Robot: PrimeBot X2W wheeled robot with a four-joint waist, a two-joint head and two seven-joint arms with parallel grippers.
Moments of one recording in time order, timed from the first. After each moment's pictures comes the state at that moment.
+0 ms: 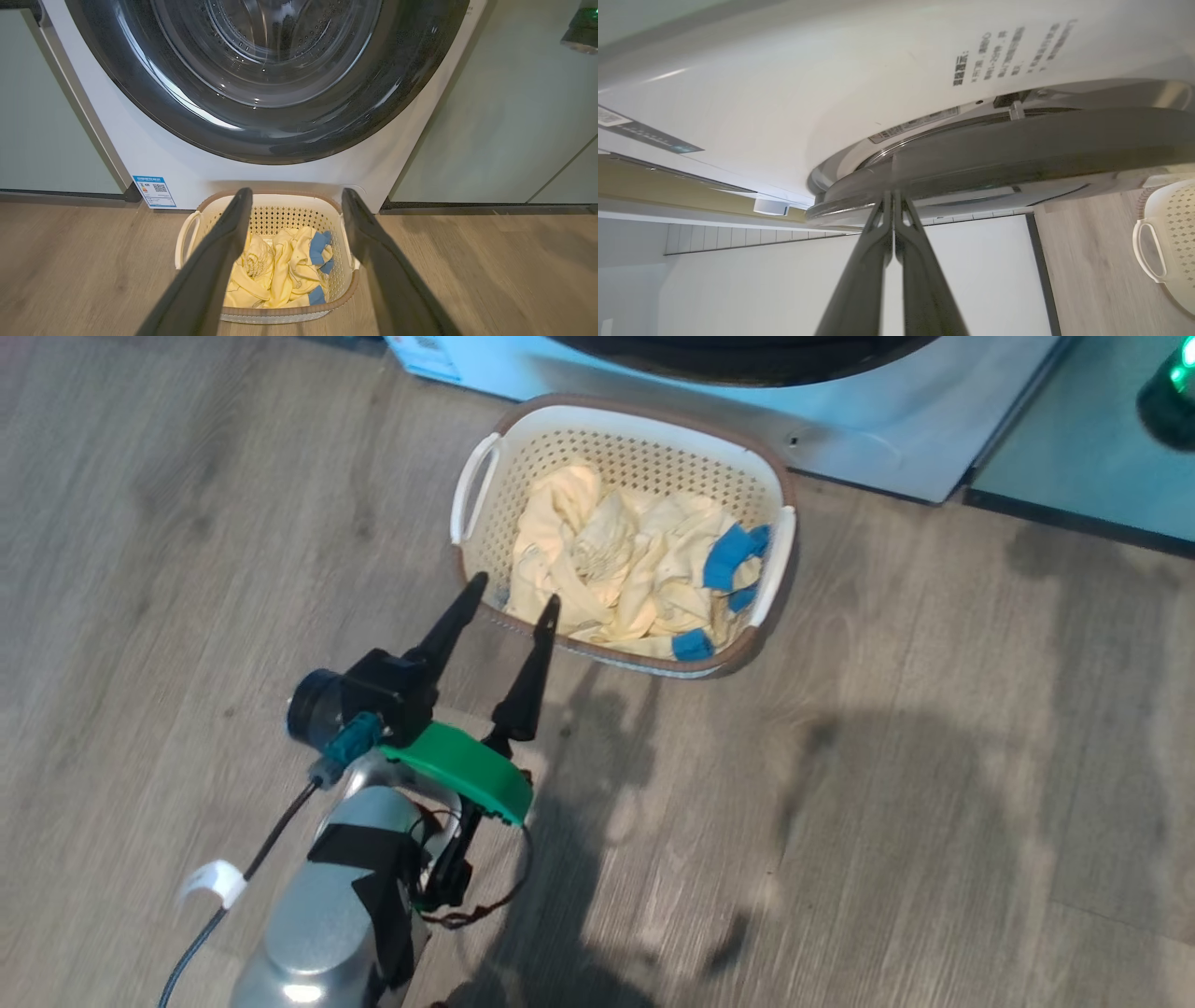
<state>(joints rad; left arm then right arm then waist) -0.38 0.04 -0.20 0.26 -0.17 -0.12 -0.26 -1.29 -0.16 0.04 1.02 1.79 0.13 0.59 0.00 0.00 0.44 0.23</state>
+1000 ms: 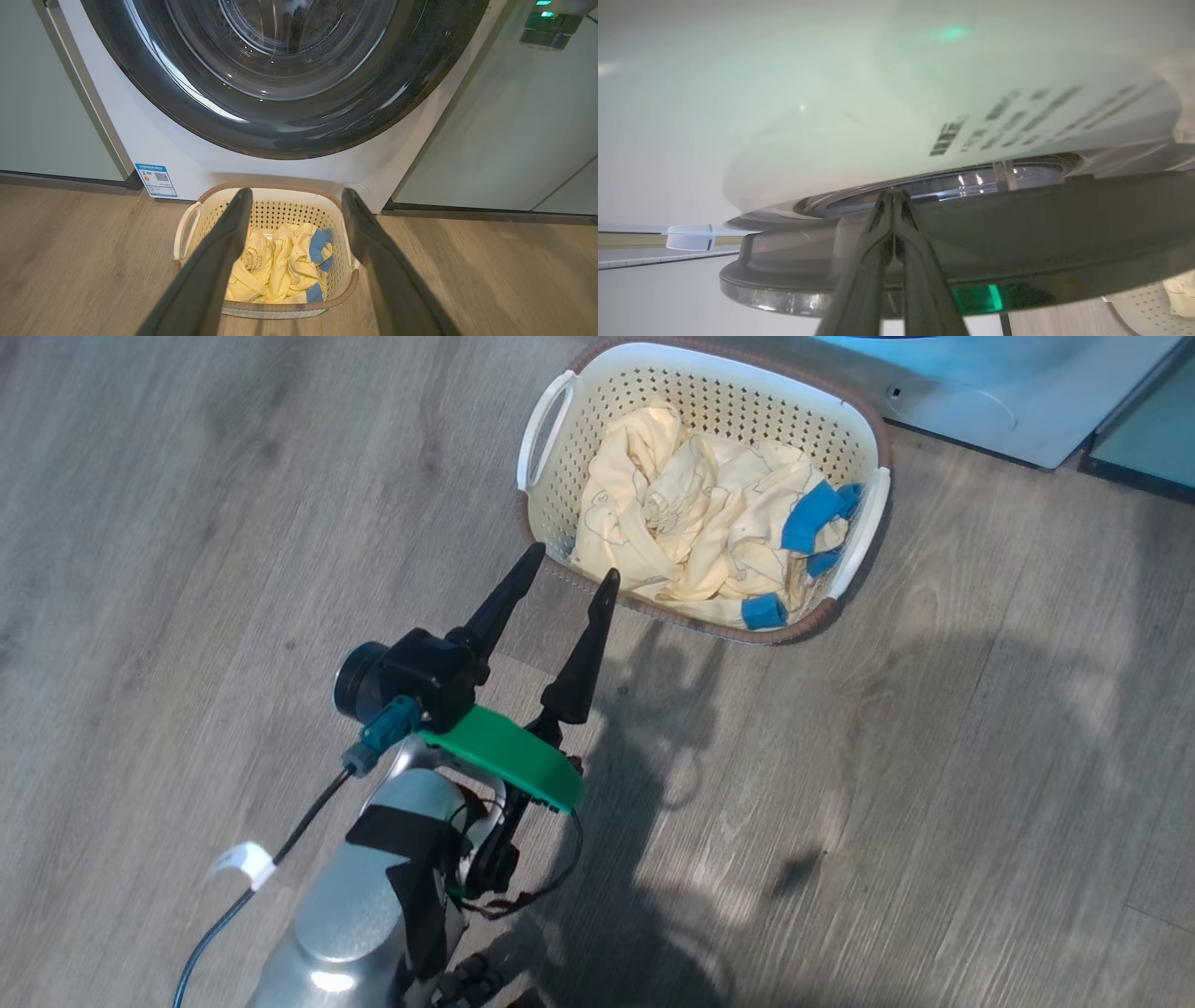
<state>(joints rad) -0.42 0.03 -0.31 0.20 -0.25 -0.07 -0.26 -1.55 -0.19 0.15 1.23 1.65 0.13 0.53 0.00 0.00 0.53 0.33</state>
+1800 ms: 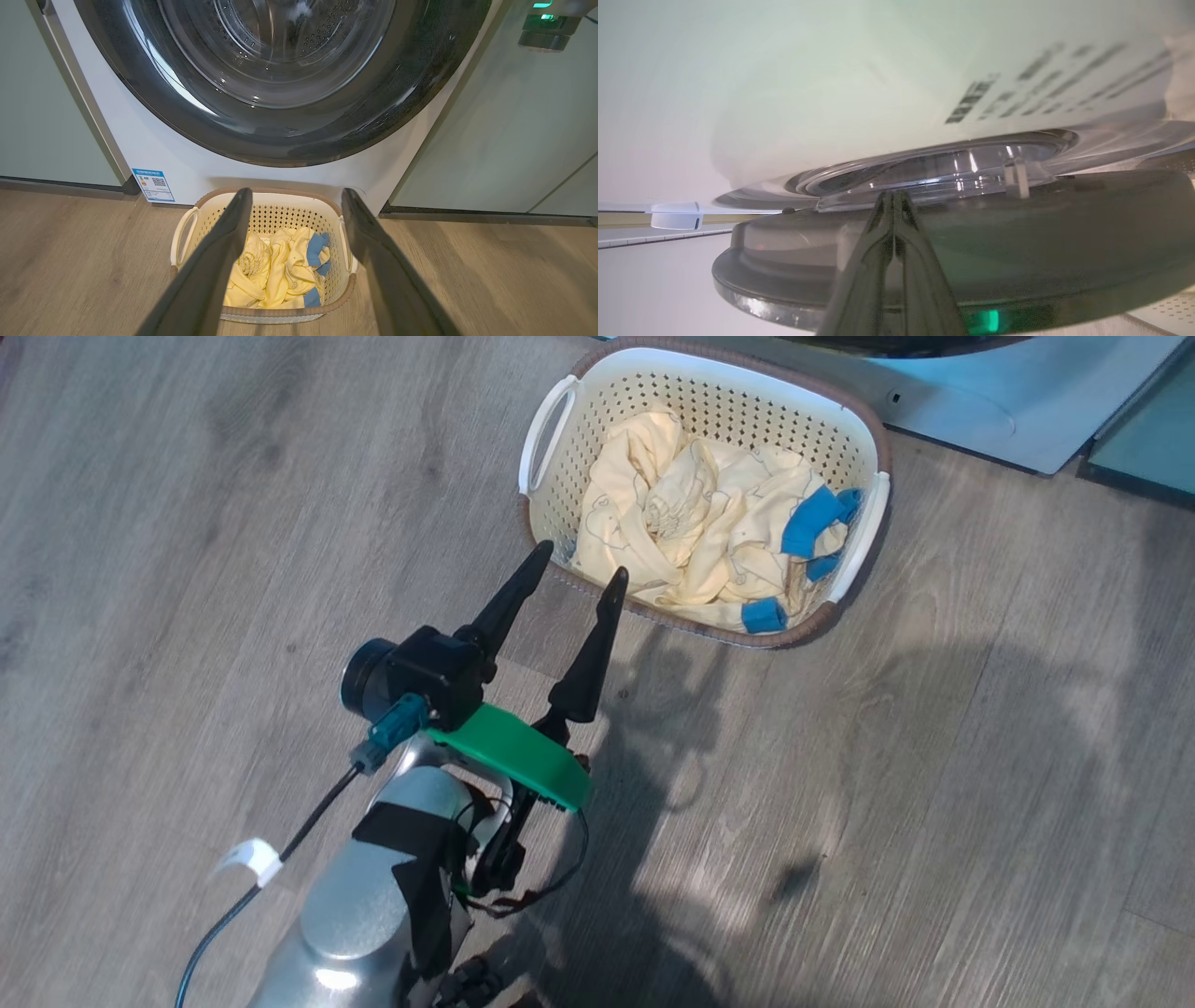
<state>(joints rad) -0.43 0.03 -0.32 0.20 -0.26 -0.06 -0.26 -1.58 -0.20 0.18 1.28 1.63 0.13 0.62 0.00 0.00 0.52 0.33</state>
